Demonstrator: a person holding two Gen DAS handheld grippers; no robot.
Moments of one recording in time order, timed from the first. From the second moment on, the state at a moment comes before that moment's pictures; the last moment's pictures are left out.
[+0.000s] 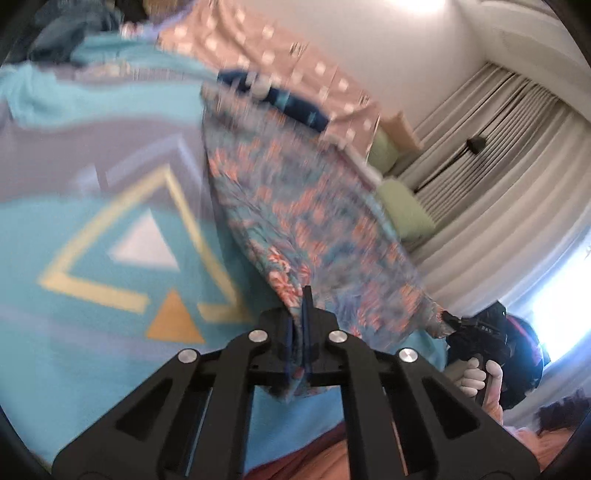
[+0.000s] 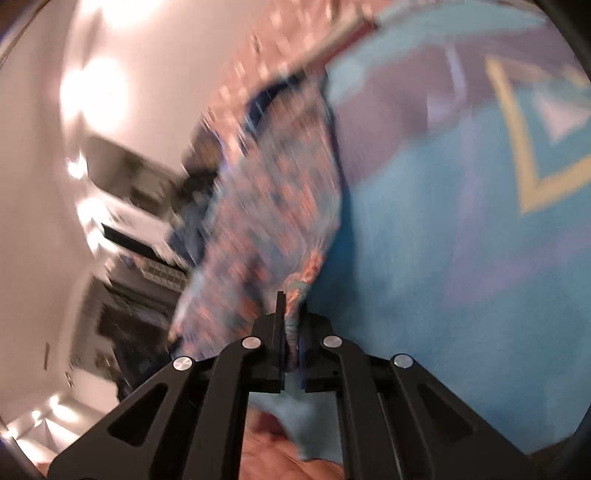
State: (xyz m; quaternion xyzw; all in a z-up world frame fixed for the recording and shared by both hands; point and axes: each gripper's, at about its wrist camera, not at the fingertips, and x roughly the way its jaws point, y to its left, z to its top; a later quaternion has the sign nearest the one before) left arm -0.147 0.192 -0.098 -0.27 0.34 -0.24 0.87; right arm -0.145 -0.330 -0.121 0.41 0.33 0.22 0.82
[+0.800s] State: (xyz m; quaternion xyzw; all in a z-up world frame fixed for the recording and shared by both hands) left arm -0.178 0.200 -0.027 -0.24 0.29 -0.23 0.90; right arm -0.169 -0.355 -0.075 0.45 0.24 0.26 0.82
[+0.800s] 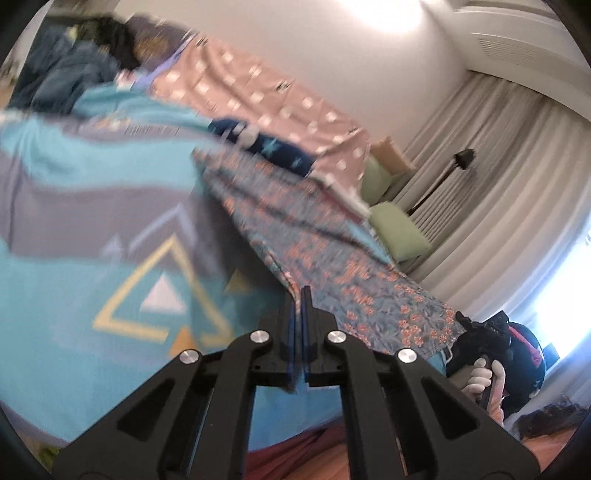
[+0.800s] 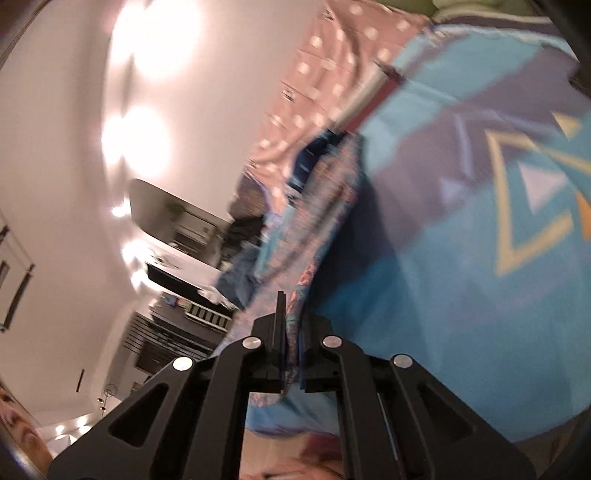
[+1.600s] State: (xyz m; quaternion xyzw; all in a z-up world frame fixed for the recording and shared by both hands) left arm -0.139 0.173 0.017 -0.17 0.27 -0.20 0.93; right arm -0.134 -0.344 -0.027 0.33 0.23 0.17 0.90
